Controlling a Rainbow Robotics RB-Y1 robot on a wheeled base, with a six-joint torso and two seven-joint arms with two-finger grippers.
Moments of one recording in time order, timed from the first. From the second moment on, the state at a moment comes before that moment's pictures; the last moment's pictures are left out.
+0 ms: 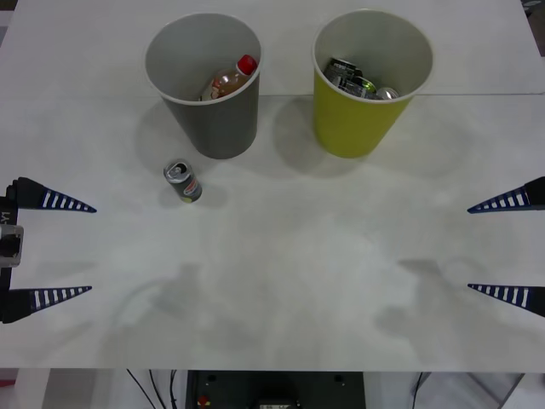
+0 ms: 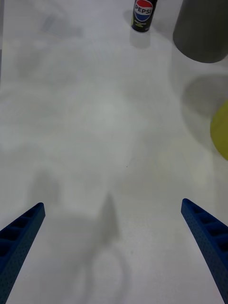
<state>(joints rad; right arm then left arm) 0.26 -1.13 -0.26 -2.01 1.31 -1.13 -0.09 0.26 1.13 0.26 -2.01 -1.31 -1.13 -0.09</state>
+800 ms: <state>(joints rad) 0.26 -1.13 -0.26 -2.01 1.31 -1.13 -0.09 0.30 1.10 0.26 -1.98 -1.27 -1.10 0.04</state>
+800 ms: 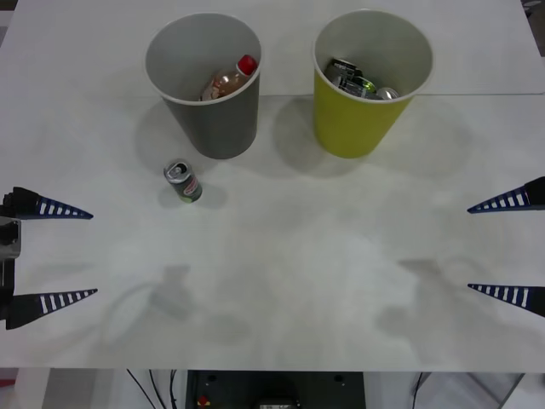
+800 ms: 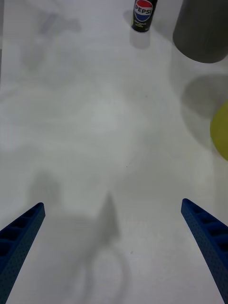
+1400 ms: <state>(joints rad) 0.26 -1.13 -0.26 -2.01 1.31 -1.13 -0.09 0.37 1.03 0.14 -2.00 -1.24 -0.73 0.22</state>
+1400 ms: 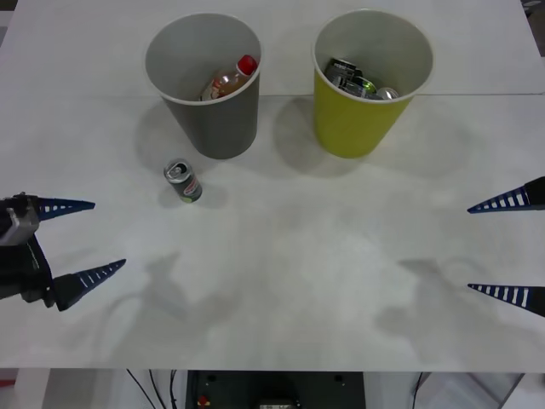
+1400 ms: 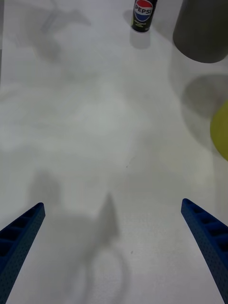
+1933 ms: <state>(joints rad) 0.26 -1.13 -0.26 -2.01 1.31 -1.13 -0.09 0.37 1.02 -0.04 -2.00 -1.20 -0.39 0.21</state>
